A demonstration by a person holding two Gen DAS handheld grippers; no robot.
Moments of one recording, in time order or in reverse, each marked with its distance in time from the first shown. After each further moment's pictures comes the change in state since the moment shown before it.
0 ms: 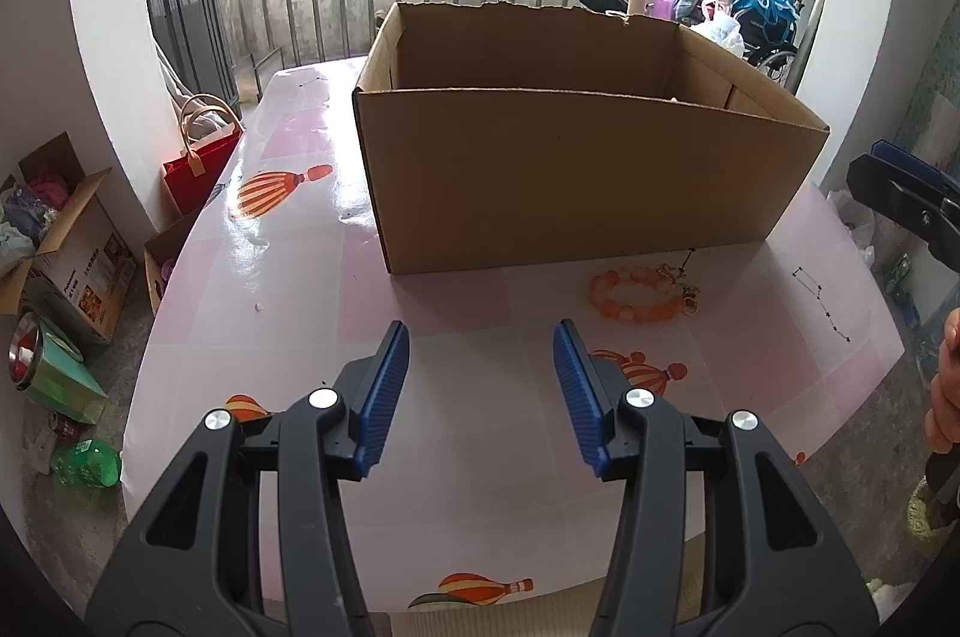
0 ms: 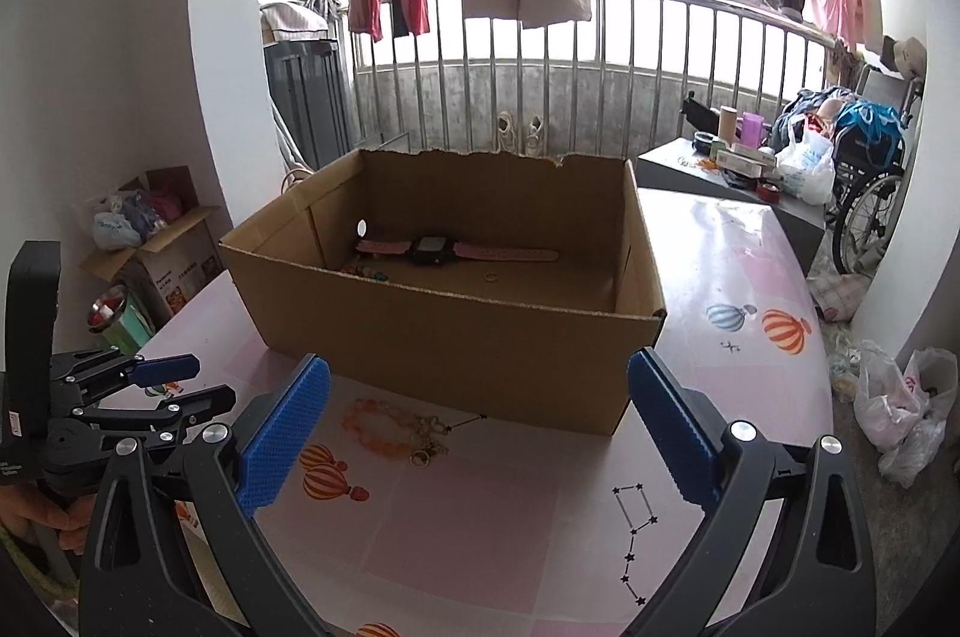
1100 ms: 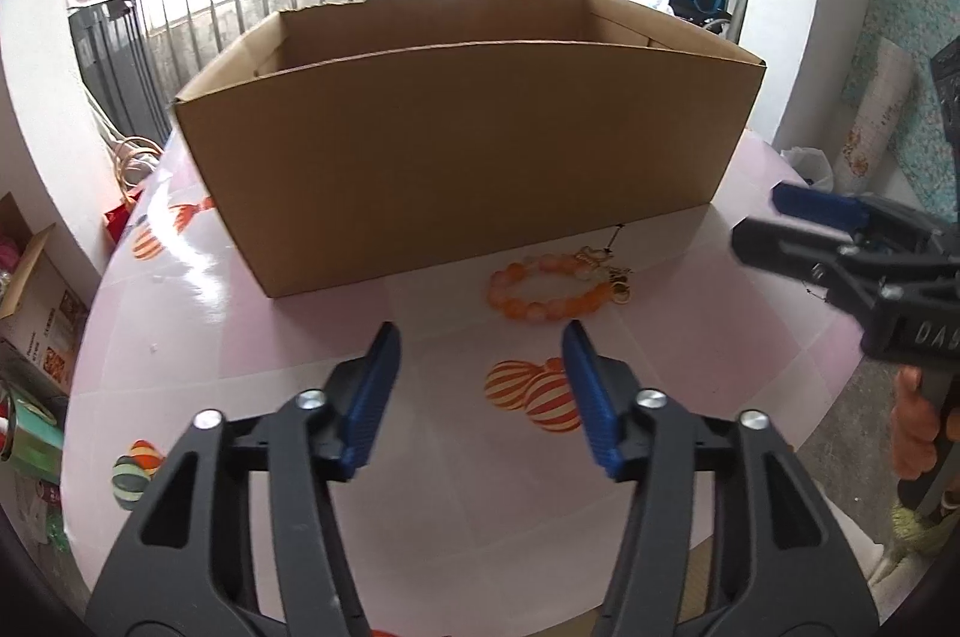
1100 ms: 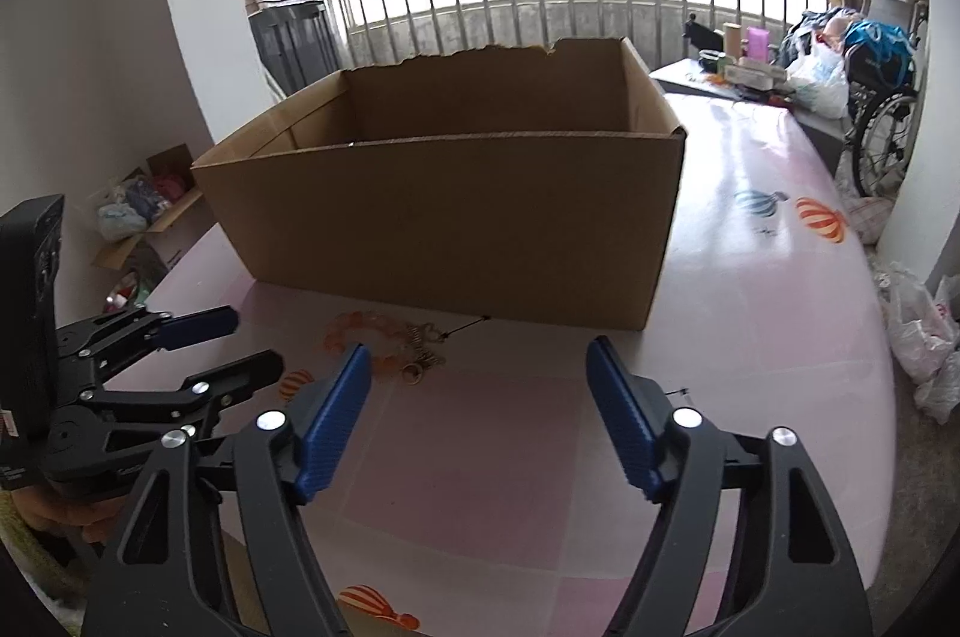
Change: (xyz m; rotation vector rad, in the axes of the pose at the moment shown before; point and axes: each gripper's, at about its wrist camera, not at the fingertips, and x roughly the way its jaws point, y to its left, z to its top) left arm 0.031 -0.042 -0.008 0.134 -0.015 -0.125; right arm 0.038 -0.012 -0.044 0.091 0.129 0.060
